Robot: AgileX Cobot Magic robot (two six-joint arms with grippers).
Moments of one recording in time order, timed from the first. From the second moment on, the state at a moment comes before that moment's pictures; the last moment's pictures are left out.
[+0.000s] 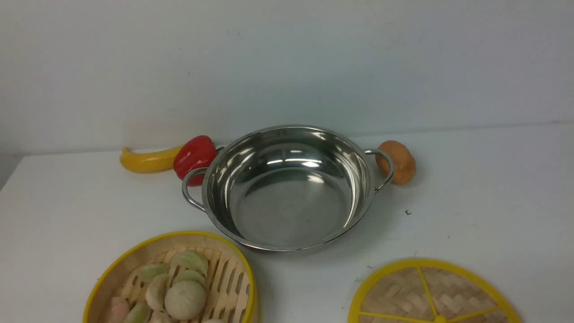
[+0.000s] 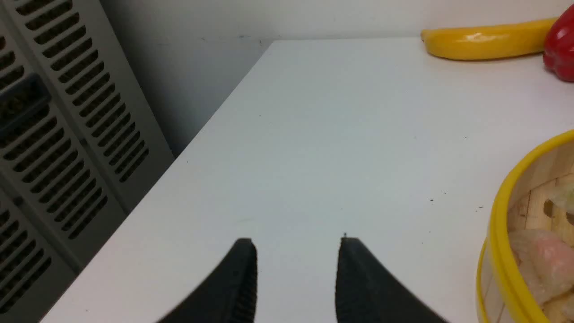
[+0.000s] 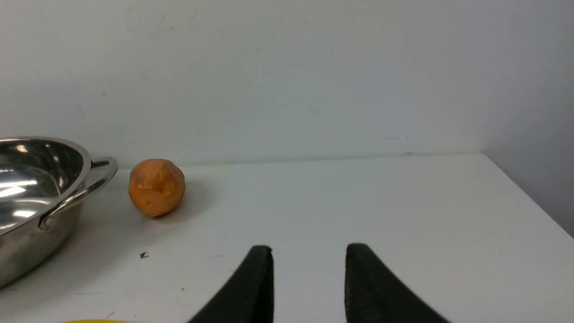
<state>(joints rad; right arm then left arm) -0.06 0.00 0.01 0.05 0.28 -0.01 0.21 0.00 0.01 0.47 0.40 -0.38</state>
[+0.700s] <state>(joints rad) 0.00 0.00 0.01 0.05 0.28 -0.01 0.16 0.00 0.01 0.47 0.40 -0.38</state>
